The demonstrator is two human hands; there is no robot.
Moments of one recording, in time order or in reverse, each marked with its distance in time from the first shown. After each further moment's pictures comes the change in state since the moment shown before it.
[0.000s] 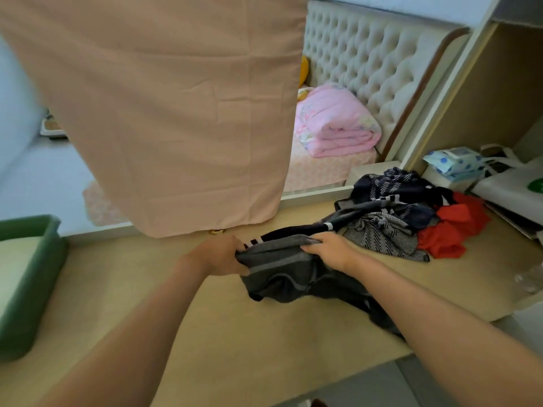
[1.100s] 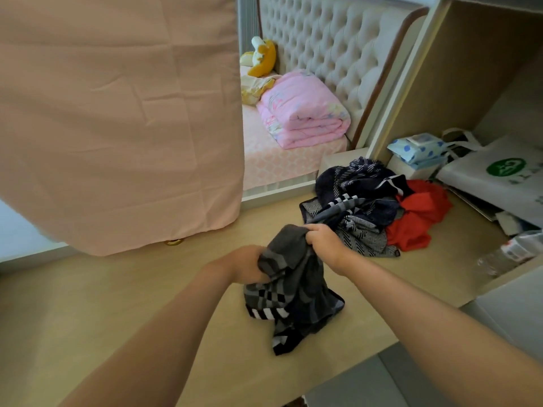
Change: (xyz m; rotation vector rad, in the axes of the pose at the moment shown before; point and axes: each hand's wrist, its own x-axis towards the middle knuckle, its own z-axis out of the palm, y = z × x) left_hand 0.112 0.096 0.058 -0.177 -0.192 0.151; right_hand 0.012 0.042 -0.067 0.253 0.132 0.066
